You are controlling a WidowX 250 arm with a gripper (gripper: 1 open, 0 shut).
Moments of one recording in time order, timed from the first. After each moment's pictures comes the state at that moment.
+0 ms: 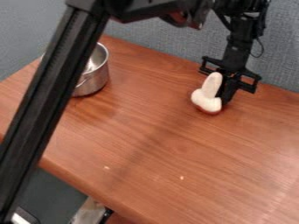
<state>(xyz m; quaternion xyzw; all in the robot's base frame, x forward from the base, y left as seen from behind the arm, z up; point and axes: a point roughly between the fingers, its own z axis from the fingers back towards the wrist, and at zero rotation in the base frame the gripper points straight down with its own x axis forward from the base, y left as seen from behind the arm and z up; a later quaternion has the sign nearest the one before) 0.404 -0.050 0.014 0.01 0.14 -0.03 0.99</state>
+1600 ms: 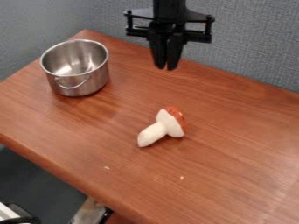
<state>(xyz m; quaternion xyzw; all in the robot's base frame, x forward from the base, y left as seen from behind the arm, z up) 0.282 -0.012 0.151 -0.02 0.01 0.14 0.99</state>
